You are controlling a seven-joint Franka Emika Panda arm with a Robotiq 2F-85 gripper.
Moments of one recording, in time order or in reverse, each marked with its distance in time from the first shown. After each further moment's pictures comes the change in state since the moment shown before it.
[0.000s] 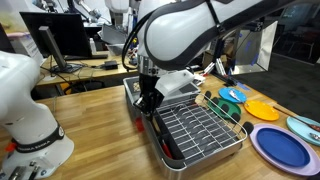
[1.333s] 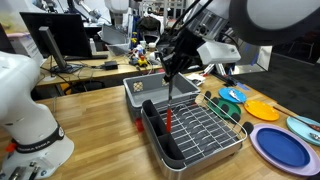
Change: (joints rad) arm -0.100 -0.487 -0.022 -0.583 0.010 0.553 0.180
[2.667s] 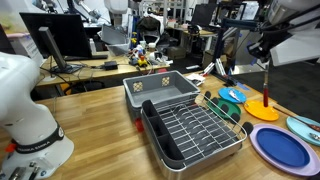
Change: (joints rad) arm -0.137 -0.480 0.018 -0.358 -0.760 -0.616 0.972
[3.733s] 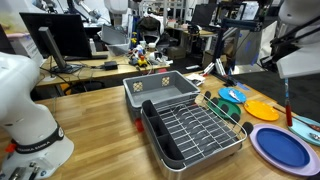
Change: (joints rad) arm -0.011 0.000 0.032 -0.026 0.140 -0.163 0.057
